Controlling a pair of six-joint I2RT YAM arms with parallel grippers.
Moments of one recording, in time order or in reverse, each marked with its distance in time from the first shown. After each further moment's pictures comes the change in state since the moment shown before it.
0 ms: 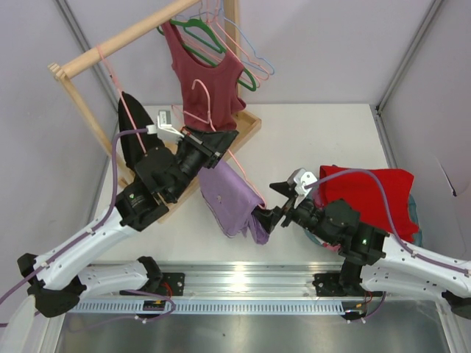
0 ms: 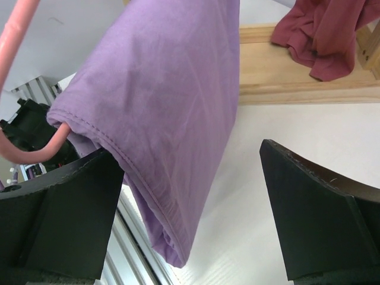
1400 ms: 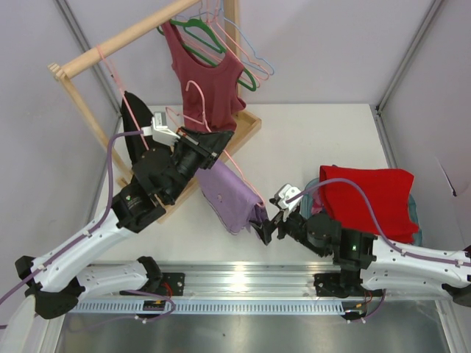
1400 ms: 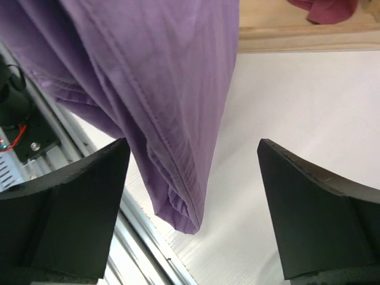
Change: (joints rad) left arm 0.000 -0.021 -0.005 -0.023 -0.042 0.012; right arm 0.129 0.035 -0.080 -0.059 0.171 0.003
